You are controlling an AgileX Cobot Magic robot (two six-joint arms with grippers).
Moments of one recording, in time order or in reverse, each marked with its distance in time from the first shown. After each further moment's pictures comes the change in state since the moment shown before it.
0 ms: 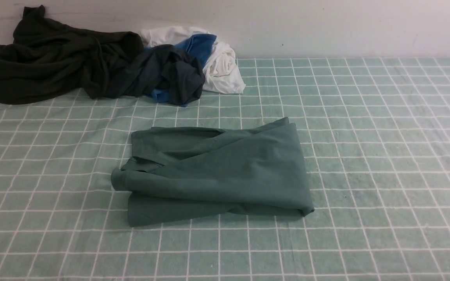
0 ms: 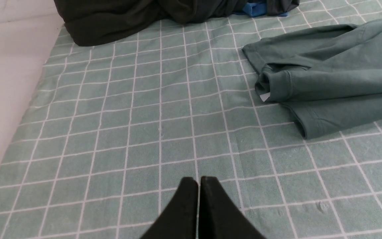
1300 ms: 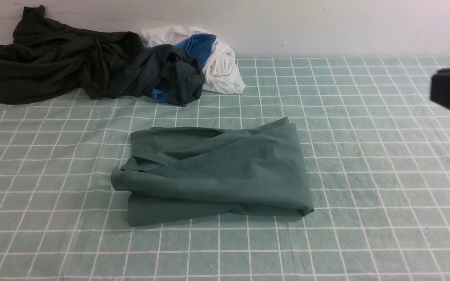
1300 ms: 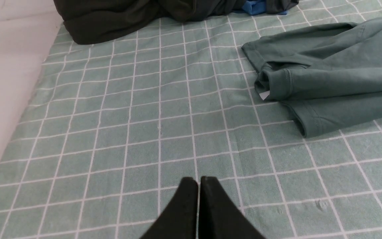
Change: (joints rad) right arm 0.377 0.720 -0.921 0.595 0.426 -0.755; left arm 0.000 0.000 0.000 0.000 0.005 0.000
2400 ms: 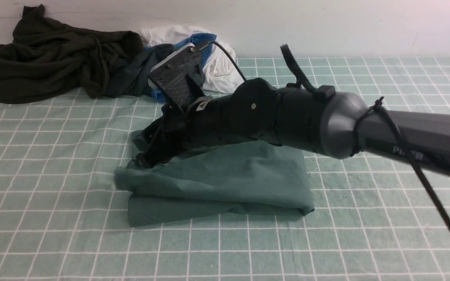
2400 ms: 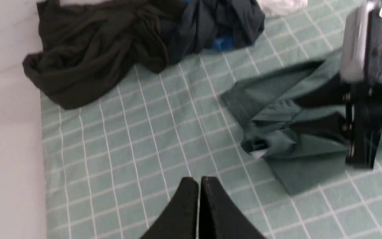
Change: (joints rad) right arm 0.395 1.299 -0.712 0.172 -0.258 -0.223; left arm 0.000 0.949 -1.006 -0.096 0.358 0.242
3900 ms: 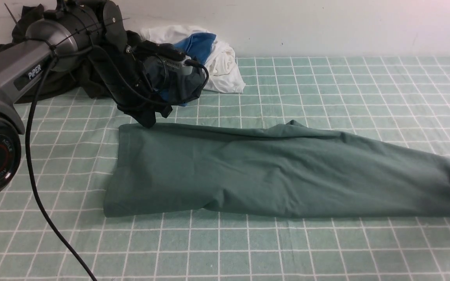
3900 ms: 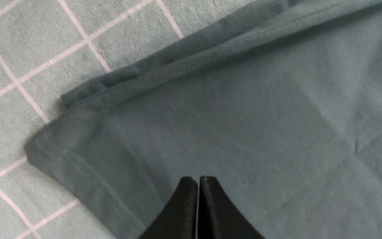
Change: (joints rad) right arm -1.102 -0.040 0.343 -0.659 0.500 0.671; left arm -0.001 1.251 -0.580 -0.244 -0.102 0.233
